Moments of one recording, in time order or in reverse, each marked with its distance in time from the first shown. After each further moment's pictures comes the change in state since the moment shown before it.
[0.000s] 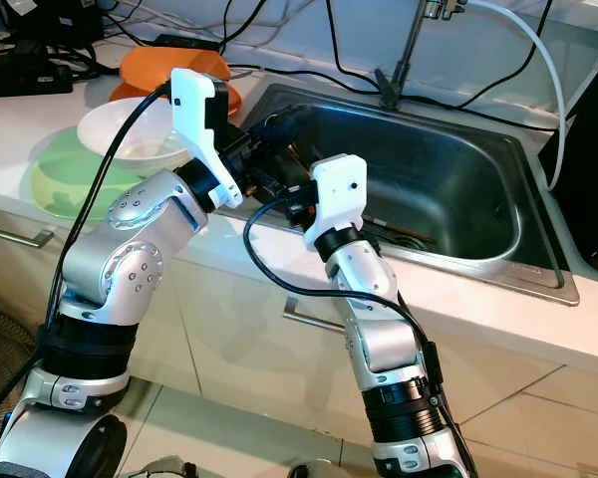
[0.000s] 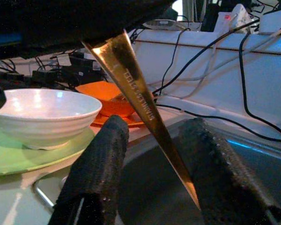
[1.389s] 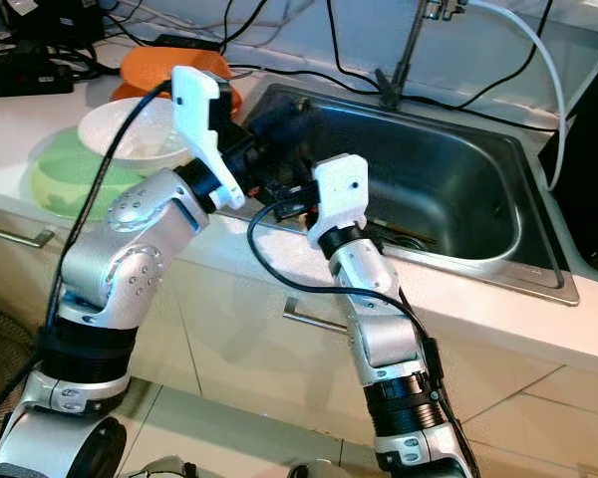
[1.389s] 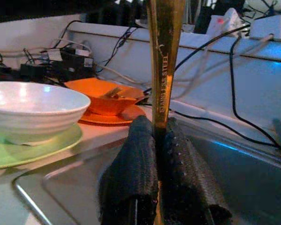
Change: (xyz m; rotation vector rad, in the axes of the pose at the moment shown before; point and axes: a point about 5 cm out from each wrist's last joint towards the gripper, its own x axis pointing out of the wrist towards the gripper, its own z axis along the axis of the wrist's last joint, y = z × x) left arm 0.001 -0.008 0.003 0.032 -0.011 -0.036; right arm 0.002 -0.007 -0.004 -0.045 0.002 -0.033
